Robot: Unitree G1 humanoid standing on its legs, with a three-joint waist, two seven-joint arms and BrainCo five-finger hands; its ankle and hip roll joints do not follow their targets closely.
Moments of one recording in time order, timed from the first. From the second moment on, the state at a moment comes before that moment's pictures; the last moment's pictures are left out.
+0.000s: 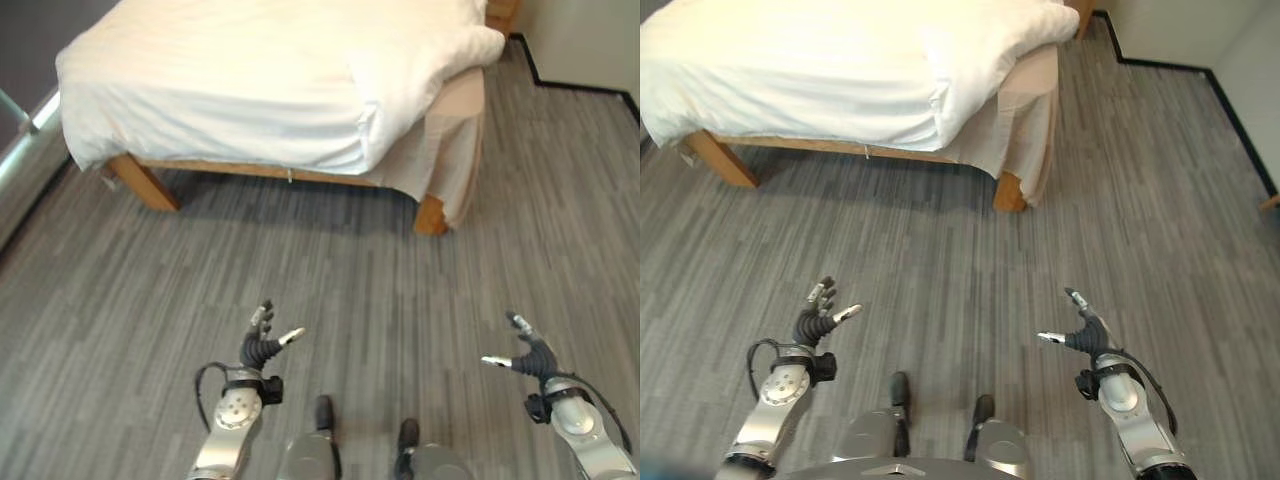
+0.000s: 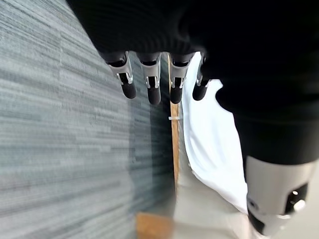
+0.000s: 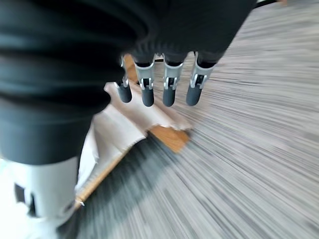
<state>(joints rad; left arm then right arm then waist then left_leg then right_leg) 0.13 0.29 -0.09 0.22 -0.15 -0.08 0.19 0.10 -0.52 0.09 0.22 -0.12 -0.13 -0.12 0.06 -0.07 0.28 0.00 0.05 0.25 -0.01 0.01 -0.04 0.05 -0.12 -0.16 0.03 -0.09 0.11</state>
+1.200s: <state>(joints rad) 0.06 0.26 -0.07 0.27 -0.15 -0.08 0.20 0.10 -0.55 0.08 0.17 -0.10 -0.11 -0.12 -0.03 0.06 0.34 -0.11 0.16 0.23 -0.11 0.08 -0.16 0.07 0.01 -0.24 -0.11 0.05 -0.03</state>
